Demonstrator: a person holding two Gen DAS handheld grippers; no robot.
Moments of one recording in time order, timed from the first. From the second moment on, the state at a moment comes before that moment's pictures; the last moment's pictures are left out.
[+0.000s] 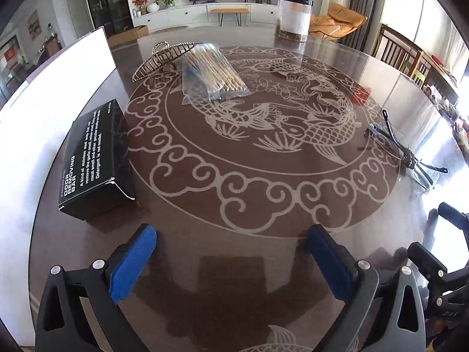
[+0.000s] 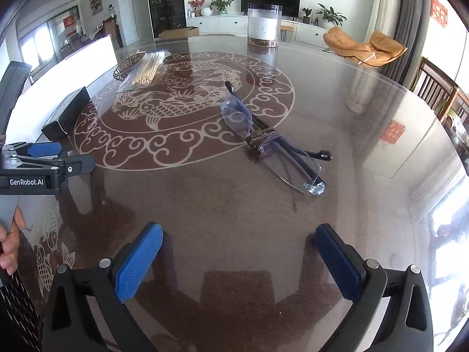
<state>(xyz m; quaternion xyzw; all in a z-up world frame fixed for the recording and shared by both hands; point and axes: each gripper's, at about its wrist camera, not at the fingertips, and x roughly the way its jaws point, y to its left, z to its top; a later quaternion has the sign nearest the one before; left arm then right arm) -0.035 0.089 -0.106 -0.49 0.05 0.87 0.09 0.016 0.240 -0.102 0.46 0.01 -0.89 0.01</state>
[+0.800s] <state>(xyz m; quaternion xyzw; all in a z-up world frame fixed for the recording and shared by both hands) -0.039 0.094 -0.112 -0.47 0.04 0.88 0.08 0.013 0.238 -0.105 0.46 0.01 -0.89 0.00</state>
